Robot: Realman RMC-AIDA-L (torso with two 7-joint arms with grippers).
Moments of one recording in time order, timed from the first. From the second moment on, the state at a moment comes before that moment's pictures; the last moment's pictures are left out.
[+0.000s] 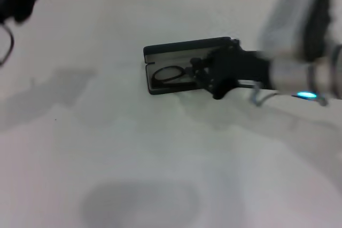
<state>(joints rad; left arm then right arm) -0.40 -1.92 1.07 0.54 0.91 1.88 -1.24 0.36 2.02 -1.81 -1.43 -1.93 -0.81 2.07</state>
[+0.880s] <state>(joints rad) -0.82 -2.00 1.03 0.60 1.87 1.16 -1.58 0.14 2.02 -1.32 -1.21 -1.43 -1.41 1.62</state>
